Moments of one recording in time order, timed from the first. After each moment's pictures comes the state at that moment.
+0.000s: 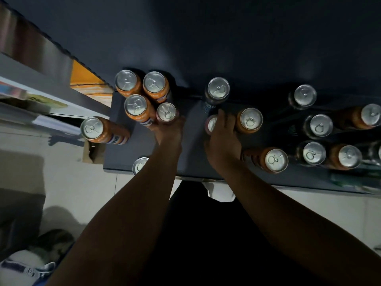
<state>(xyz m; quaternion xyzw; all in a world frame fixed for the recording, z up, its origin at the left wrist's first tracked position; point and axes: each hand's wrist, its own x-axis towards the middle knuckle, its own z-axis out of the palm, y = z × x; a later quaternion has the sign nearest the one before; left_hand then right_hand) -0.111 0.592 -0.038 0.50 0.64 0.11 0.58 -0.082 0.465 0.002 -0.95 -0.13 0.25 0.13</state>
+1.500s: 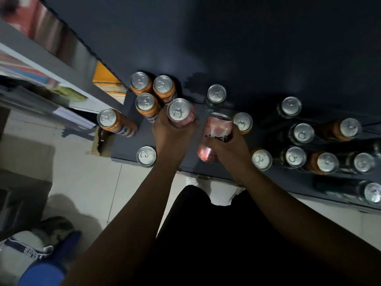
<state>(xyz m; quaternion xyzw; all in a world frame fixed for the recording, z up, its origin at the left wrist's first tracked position) -0.143 0.555 0.074 0.68 0.48 0.17 0.52 -0.080 0.414 0.066 -0.75 0.02 0.36 0.55</state>
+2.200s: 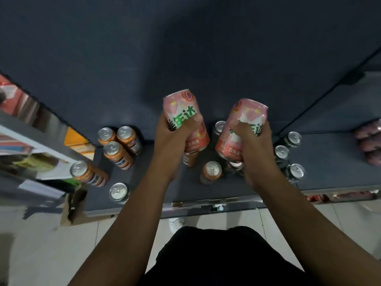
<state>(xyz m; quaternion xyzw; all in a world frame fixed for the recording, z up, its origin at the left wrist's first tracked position) -0.119 0.463 0.227 0.56 0.23 0.10 0.79 -0.080 0.304 0.241 -0.67 0.10 0.12 0.73</state>
